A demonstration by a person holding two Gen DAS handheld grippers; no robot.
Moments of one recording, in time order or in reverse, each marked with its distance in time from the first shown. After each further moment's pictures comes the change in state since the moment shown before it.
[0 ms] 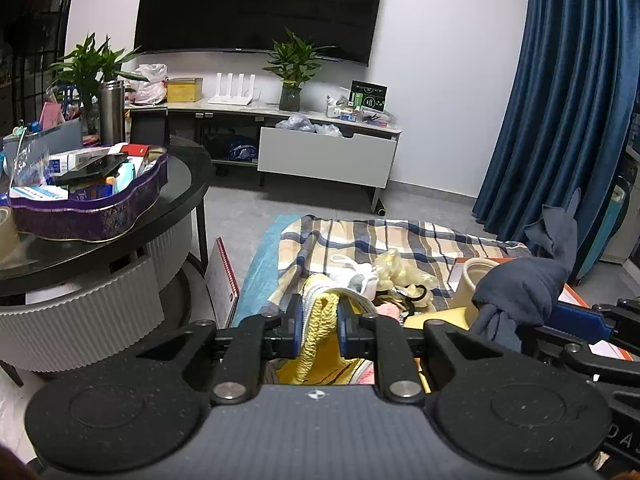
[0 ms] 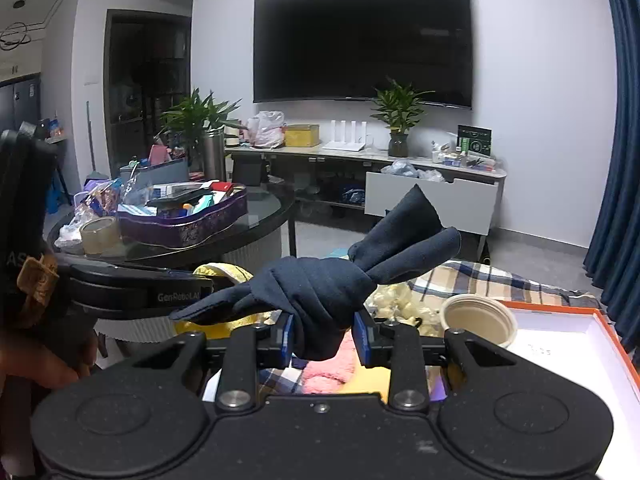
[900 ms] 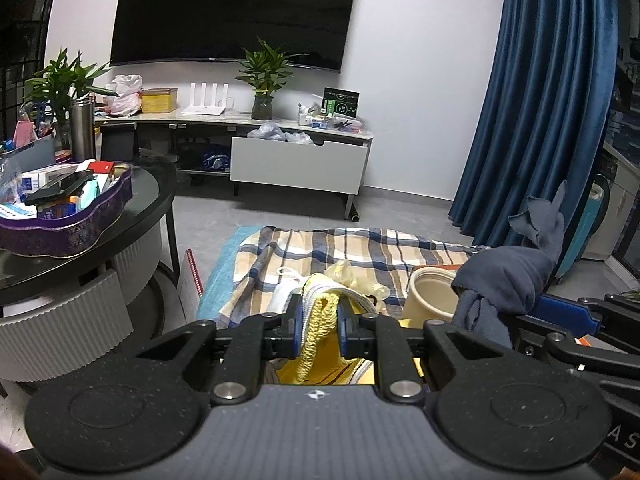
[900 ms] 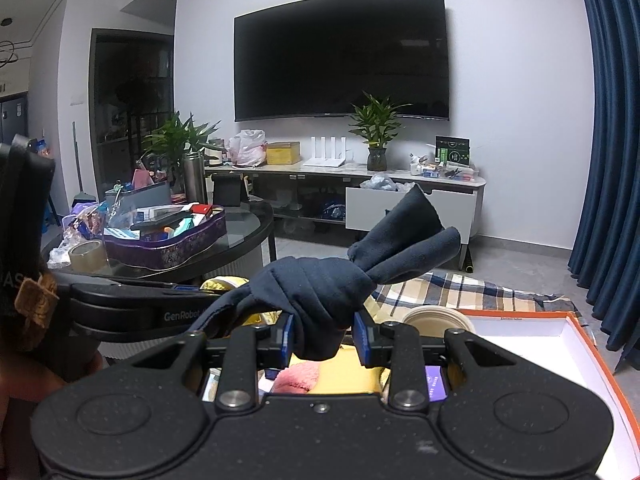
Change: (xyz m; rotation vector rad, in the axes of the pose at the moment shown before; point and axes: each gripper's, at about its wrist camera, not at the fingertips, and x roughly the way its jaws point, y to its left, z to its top) left arm 0.000 -0.038 0.006 0.031 -0.020 -0.060; right arm -0.027 -0.024 0.003 0.039 -0.049 -0.039
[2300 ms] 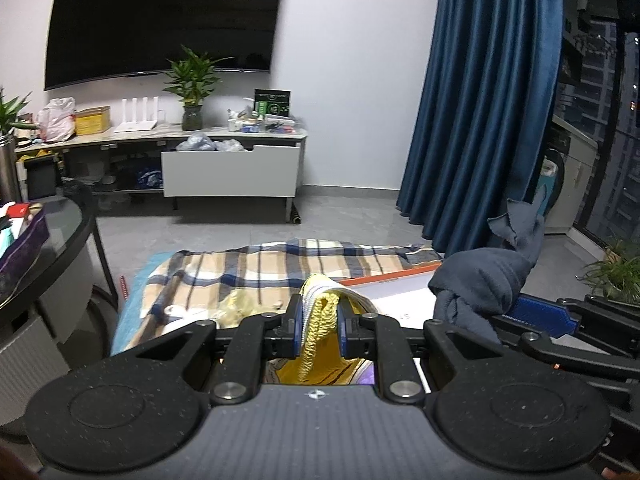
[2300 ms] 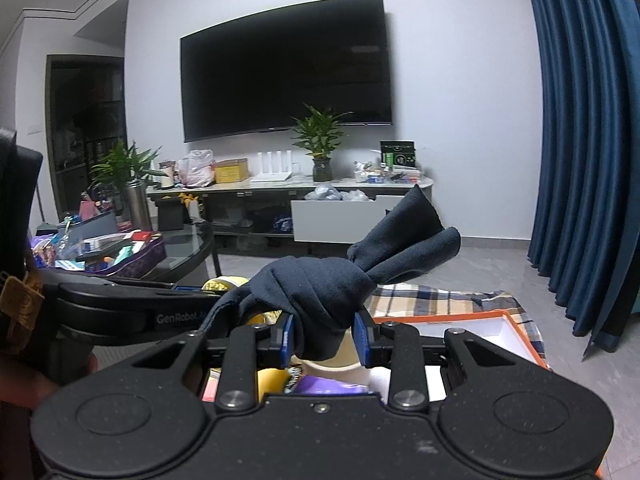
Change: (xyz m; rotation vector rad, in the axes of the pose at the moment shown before) left arm 0.039 -0.070 0.016 0.109 0.009 -0.143; right arm -0.020 -0.079 0.002 0.090 -0.038 -0.115
